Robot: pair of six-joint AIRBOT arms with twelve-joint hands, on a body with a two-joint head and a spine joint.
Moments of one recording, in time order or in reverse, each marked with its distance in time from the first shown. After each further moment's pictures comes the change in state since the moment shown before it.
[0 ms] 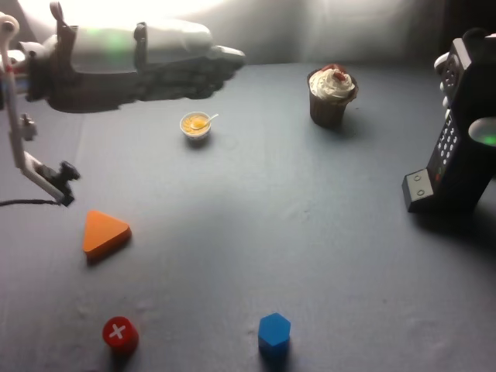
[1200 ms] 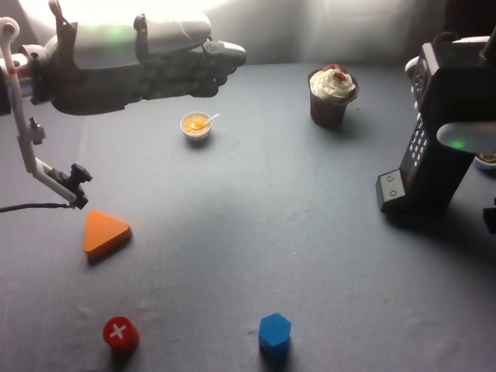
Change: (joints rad) left arm 0.024 -0.006 -0.025 -0.095 0.014 0.028; right arm 0.039 -0.039 -0.018 0.003 -0.011 -0.049
